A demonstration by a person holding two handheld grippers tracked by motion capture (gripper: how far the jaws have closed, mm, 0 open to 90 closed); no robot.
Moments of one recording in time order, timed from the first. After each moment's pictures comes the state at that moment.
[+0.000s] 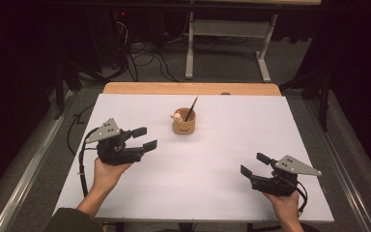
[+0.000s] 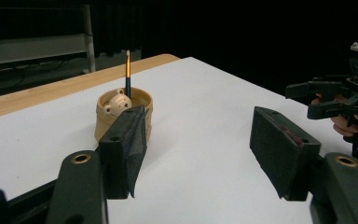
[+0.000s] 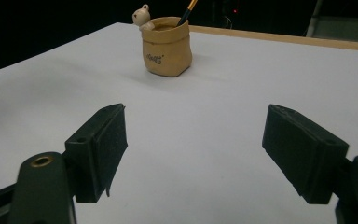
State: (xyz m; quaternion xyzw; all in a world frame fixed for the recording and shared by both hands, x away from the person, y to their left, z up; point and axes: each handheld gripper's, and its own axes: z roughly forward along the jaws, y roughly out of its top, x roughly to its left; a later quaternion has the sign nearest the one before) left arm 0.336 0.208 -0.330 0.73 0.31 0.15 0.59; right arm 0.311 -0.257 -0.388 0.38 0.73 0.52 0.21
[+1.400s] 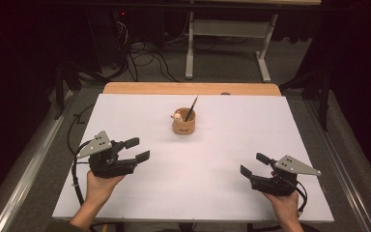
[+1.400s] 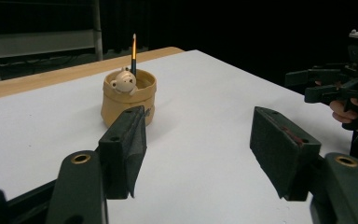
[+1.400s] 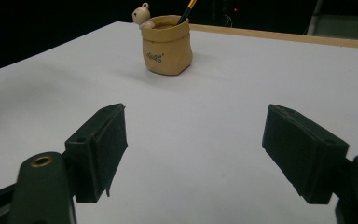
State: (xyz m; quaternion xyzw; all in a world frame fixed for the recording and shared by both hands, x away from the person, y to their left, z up) left arm 0.311 0.220 -0.345 0.73 0.33 0.15 0.58; right arm 0.312 -0.257 -0.389 0.38 0.74 0.52 0.20
